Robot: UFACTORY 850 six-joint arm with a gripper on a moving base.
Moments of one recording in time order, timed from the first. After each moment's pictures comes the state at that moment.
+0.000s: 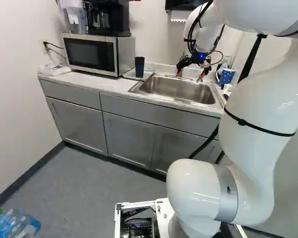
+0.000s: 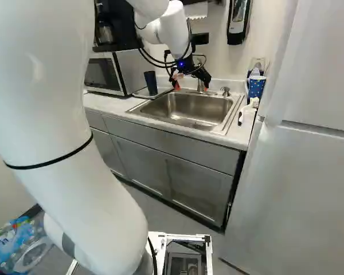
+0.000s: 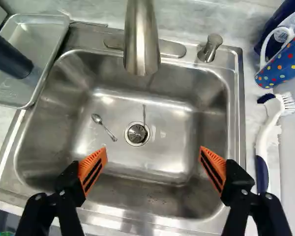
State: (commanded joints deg) arm -17.5 -5.6 -72.1 0.0 -31.7 -2.4
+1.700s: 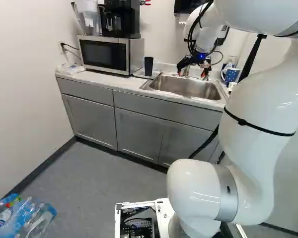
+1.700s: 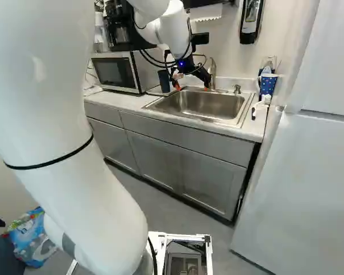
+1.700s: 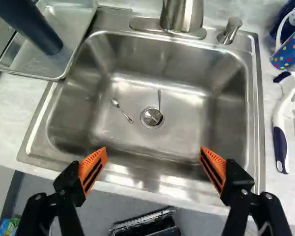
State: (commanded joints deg) arm -17.5 -5.6 -72.1 0.0 -31.7 -2.4
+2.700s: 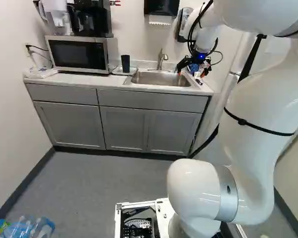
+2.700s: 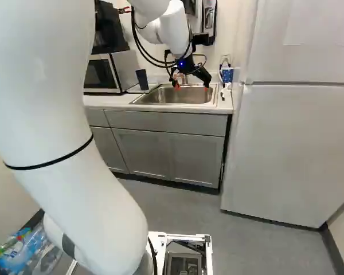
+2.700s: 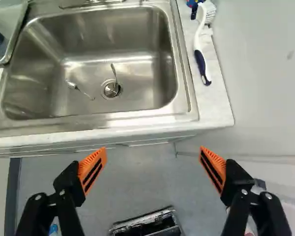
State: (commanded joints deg) arm -17.5 -5.6 -72.1 0.0 -31.7 -2.4
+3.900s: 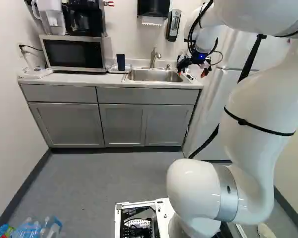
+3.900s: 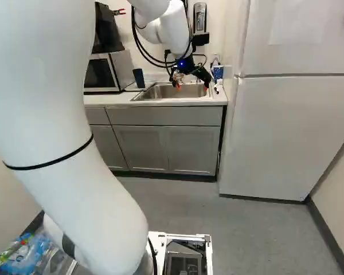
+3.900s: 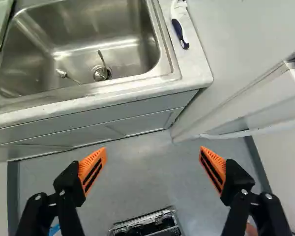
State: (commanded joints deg) arm -17.5 -5.6 -72.1 0.0 -31.7 -2.4
